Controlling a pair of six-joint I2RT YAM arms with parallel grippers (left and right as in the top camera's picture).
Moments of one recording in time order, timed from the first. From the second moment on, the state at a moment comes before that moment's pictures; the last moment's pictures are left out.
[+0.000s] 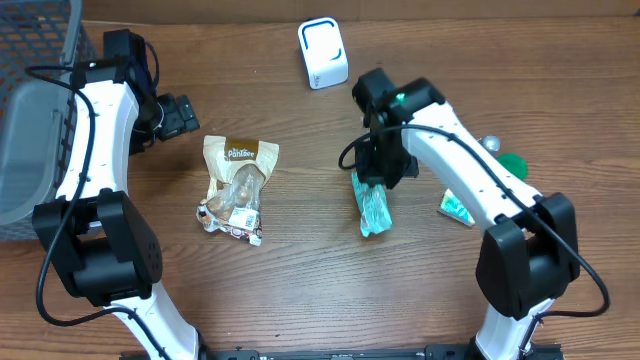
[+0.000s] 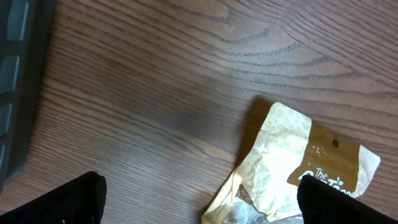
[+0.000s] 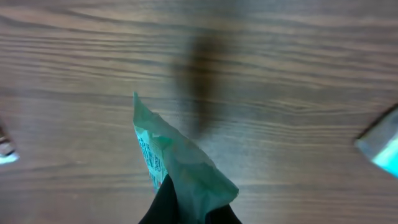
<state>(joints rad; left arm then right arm) 0.15 1.99 1.75 -1.14 -0.03 -0.29 0.47 1.94 1.63 -1.26 -0.09 0.43</state>
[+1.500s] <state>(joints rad) 0.15 1.99 1.75 -1.14 -0.03 -0.29 0.57 1.94 1.49 -0.92 0.03 0.60</state>
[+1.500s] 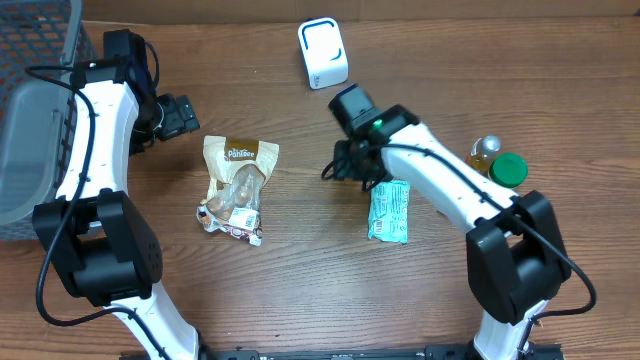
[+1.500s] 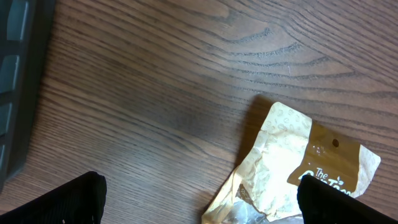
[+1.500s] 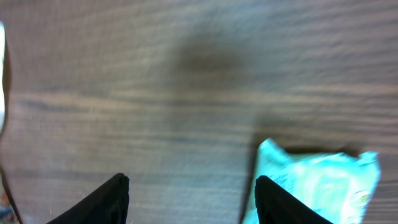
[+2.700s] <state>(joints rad) 0.15 1.99 1.75 -1.14 -0.03 -0.29 0.52 1.94 1.30 -0.82 -0.11 0.67</state>
